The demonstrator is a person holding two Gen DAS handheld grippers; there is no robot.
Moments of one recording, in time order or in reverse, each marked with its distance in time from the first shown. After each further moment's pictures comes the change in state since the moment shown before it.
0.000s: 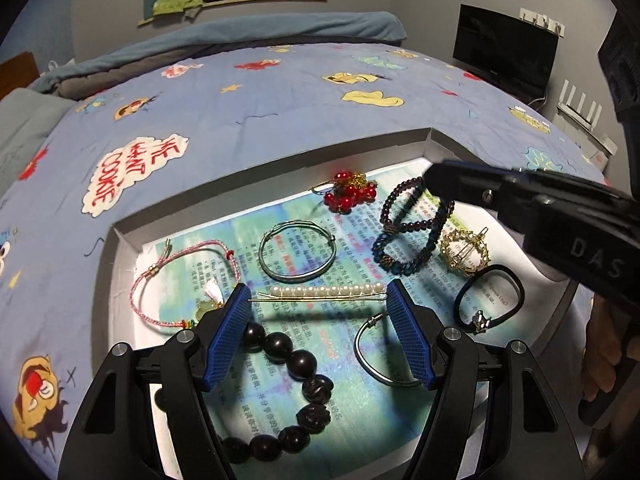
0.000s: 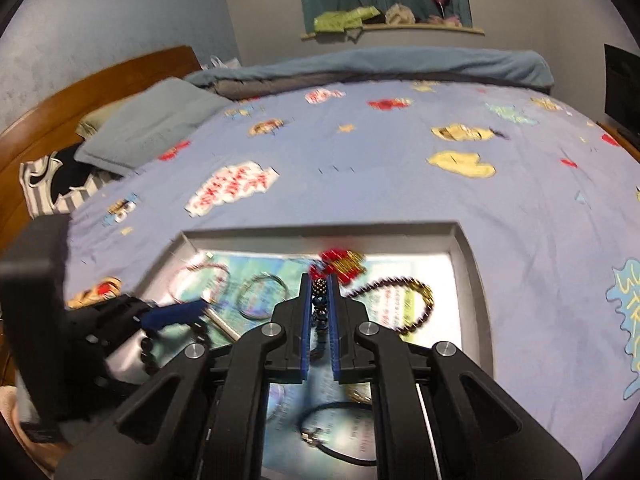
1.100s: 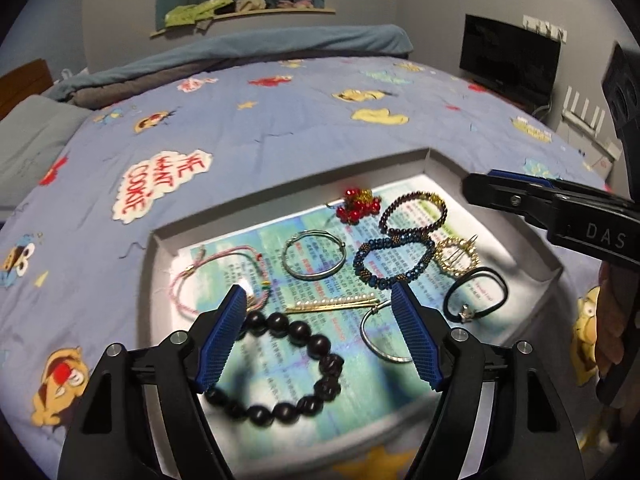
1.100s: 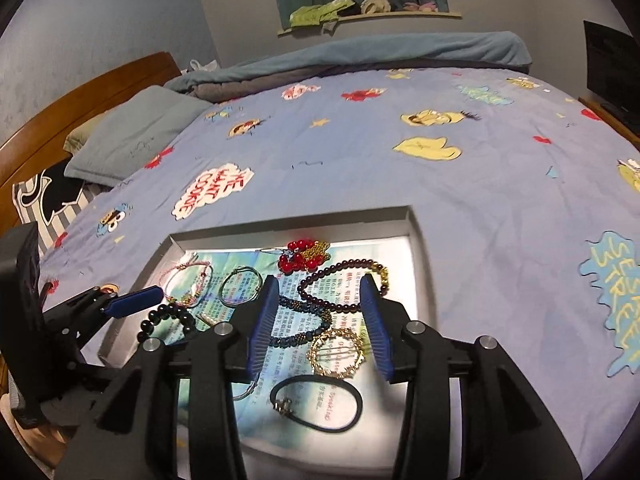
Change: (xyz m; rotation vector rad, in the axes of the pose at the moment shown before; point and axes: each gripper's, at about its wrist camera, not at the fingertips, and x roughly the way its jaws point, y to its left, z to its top) left arm -0.044 0.005 -0.002 -0.025 -0.049 0.041; right arm -0.039 -0.019 0.001 0.062 -0.011 -0.025
